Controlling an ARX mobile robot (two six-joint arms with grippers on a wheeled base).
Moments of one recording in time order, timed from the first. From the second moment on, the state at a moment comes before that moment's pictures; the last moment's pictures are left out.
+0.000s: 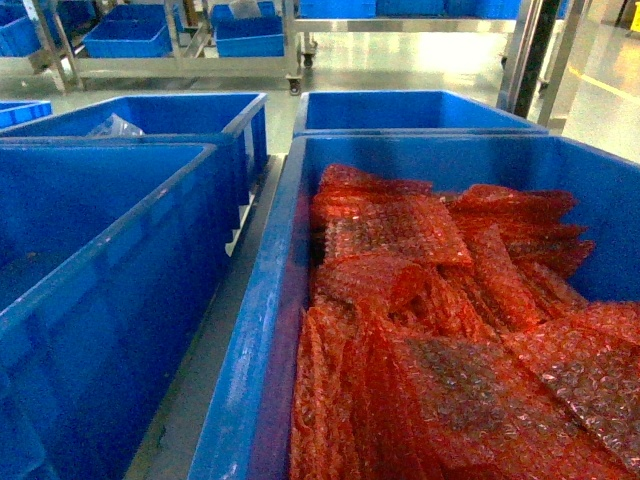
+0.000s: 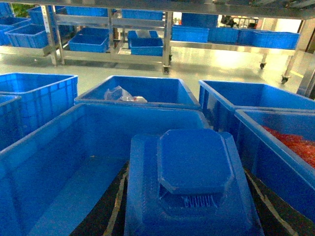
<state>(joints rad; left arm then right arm) -0.15 0.23 0.13 0.12 -0.21 -0.07 0.00 0.00 0.01 -0.01 0.00 0.00</state>
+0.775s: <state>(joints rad) -0.15 0.23 0.13 0.12 -0.21 -0.07 0.00 0.00 0.01 -0.01 0.00 0.00</state>
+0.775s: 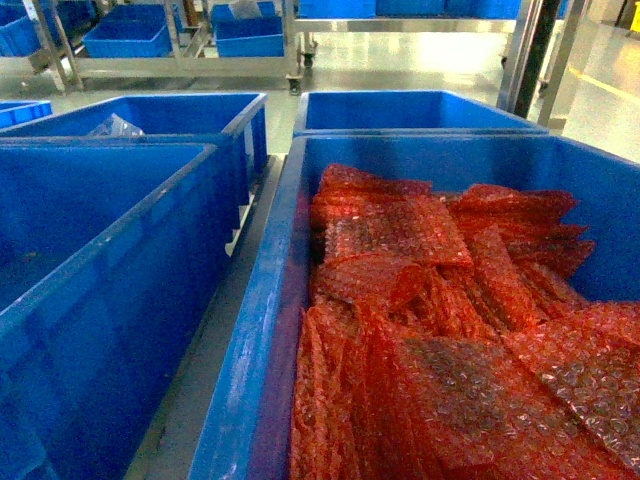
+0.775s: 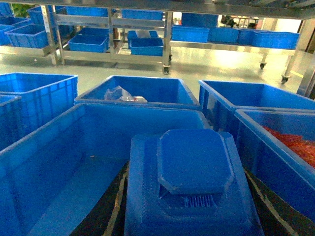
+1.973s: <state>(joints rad) -0.02 0.86 0.33 0.44 -0.16 0.03 0.00 0.00 0.01 0.00 0.00 0.00</state>
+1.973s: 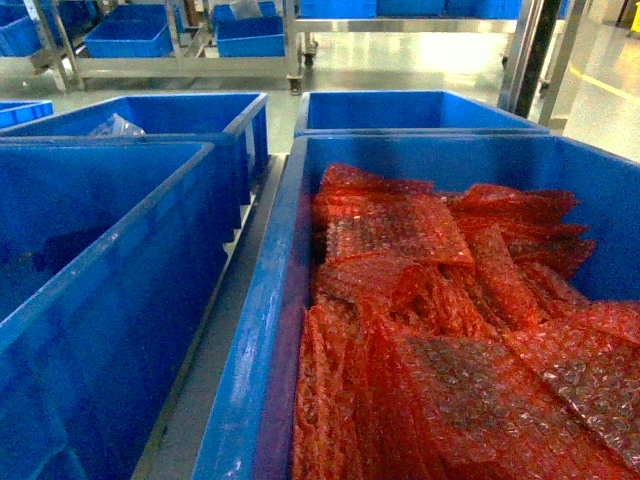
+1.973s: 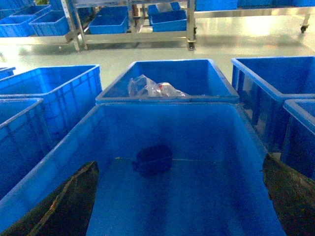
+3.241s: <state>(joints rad) 0.00 0.23 0.01 0.23 0.00 0.00 0.00 0.00 0.01 -0.01 0.00 0.00</state>
